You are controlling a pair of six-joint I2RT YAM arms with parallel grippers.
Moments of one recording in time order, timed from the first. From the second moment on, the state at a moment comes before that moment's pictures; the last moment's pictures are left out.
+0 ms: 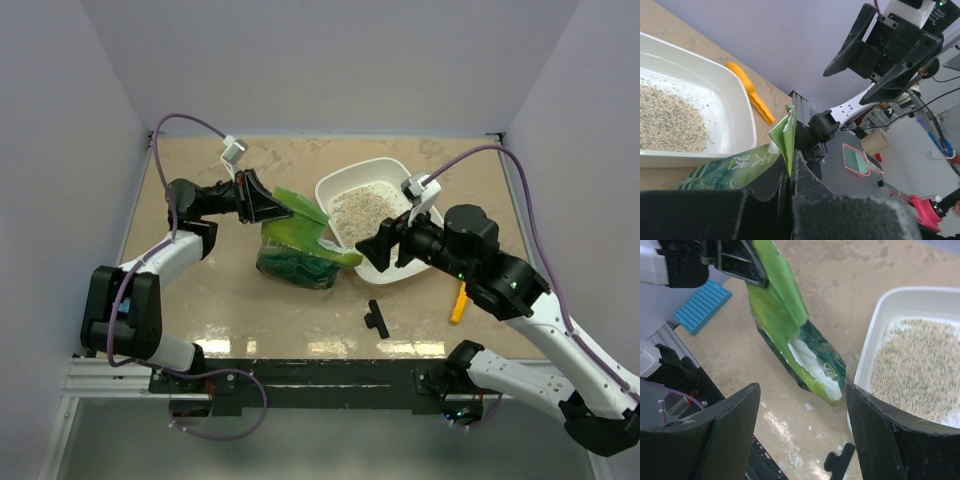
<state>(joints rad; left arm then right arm) -0.17 1.47 0.81 1.13 1.29 -1.15 0.75 0.86 1.10 -0.55 -0.05 0.28</state>
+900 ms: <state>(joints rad) -0.20 1.51 0.86 1.21 1.42 -1.32 0.73 1.32 1.20 -0.22 -0.55 -0.32</state>
